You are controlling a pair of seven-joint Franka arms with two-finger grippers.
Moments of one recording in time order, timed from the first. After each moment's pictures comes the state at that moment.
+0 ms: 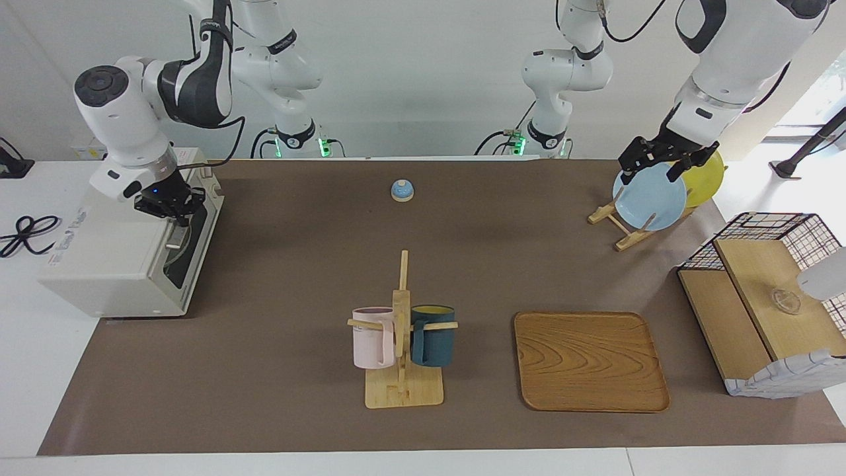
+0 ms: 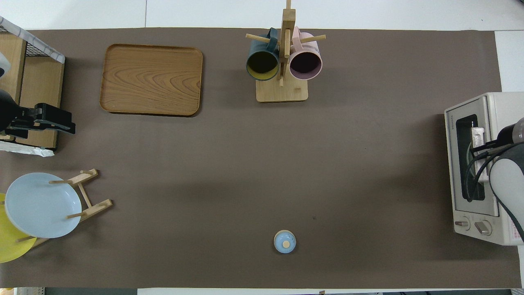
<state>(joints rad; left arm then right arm) -0.15 -0.01 0.05 -1.57 -0.03 1.52 -0.10 -0.15 -0.08 -0.02 -2.07 -0.15 1.97 -0.37</state>
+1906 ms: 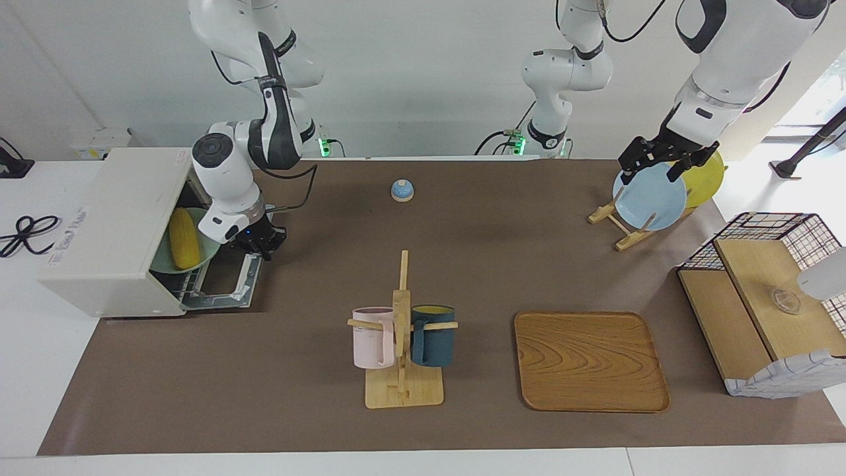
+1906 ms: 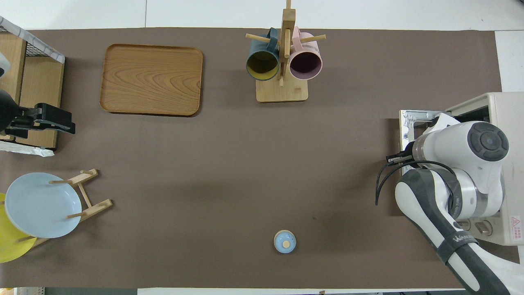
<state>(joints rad) -0.15 -0.01 0.05 -1.57 -0.03 1.52 -0.10 0.03 0.03 0.00 -2.34 -0.02 2.36 -0.15</state>
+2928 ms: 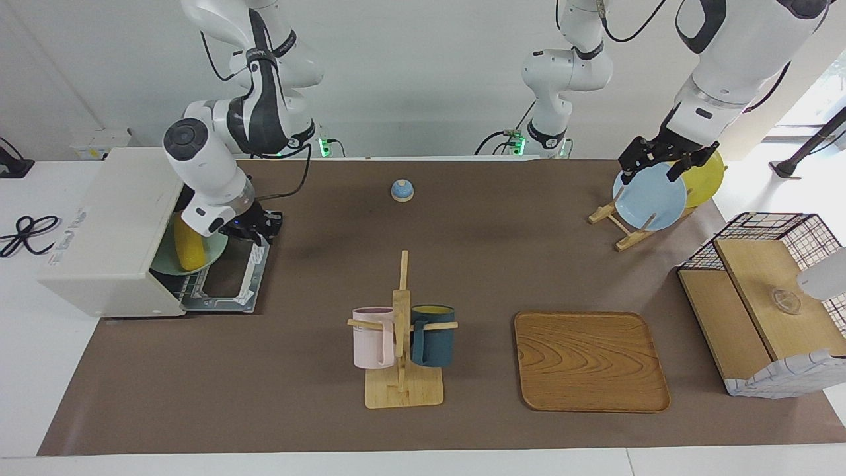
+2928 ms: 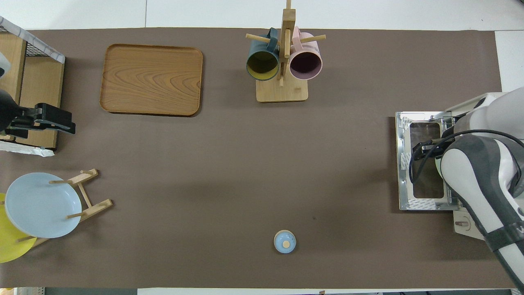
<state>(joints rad) -0.15 -0.01 0.05 -1.57 -0.03 1.52 -0.10 -0.06 0.02 -0.03 -2.10 0.00 1.97 -0.11</state>
